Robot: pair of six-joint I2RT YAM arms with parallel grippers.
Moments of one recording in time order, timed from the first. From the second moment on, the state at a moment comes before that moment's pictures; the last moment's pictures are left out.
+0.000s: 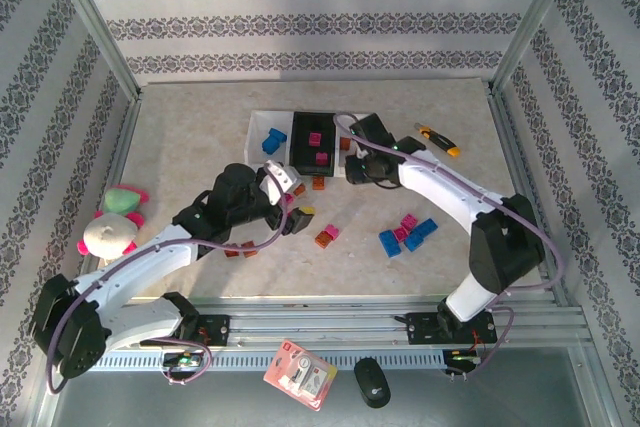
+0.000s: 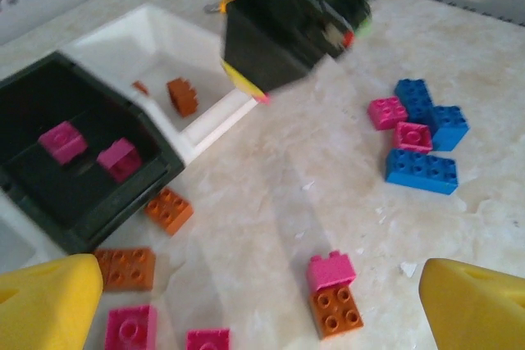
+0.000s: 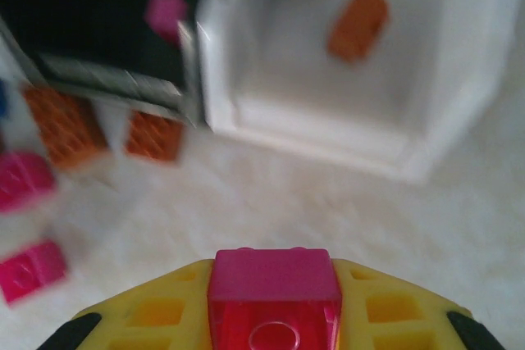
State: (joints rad) left arm -0.63 1.09 0.71 -0.09 0.23 0.12; right arm 0.54 1.65 1.30 -0.65 0.04 0.38
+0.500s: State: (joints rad) left arm -0.63 0.99 0.62 -0.14 -0.03 -0.05; right arm 0.57 2.10 1.71 -0.43 0.10 0.32
